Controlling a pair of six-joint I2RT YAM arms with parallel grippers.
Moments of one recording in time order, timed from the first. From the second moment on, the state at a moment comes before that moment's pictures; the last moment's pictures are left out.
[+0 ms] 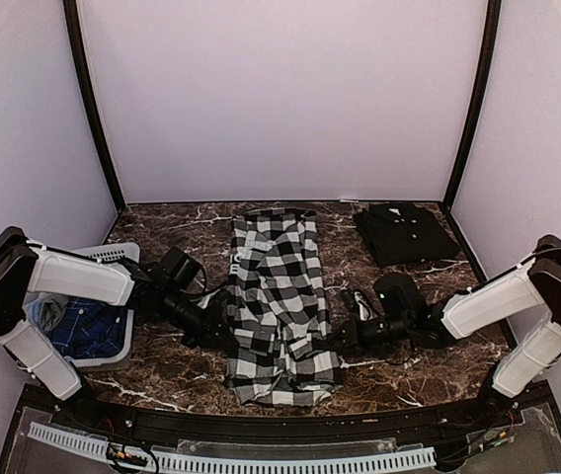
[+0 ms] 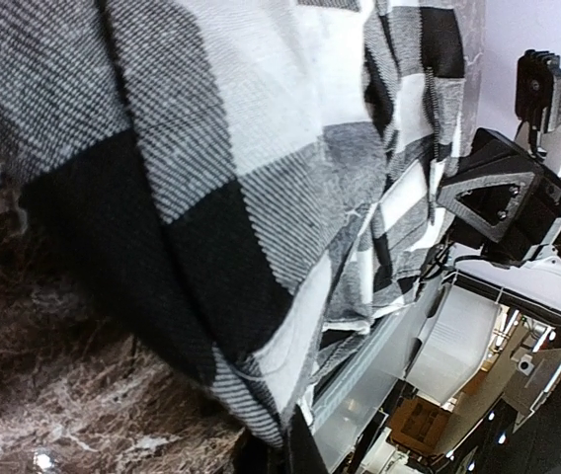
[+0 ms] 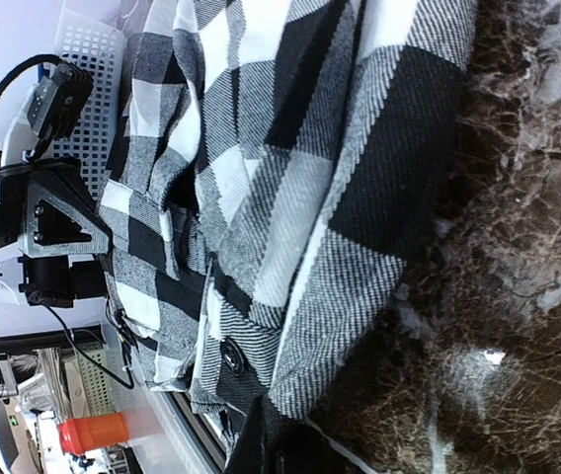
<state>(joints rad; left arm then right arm) -0.67 1.57 0.74 -0.24 0.74 -0.78 0.84 1.54 0.48 0.38 -0.49 0.95</state>
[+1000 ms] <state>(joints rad) -0.39 1.77 0.83 0.33 0.88 -1.18 0.60 1.98 0.81 0.91 -0.60 1.32</state>
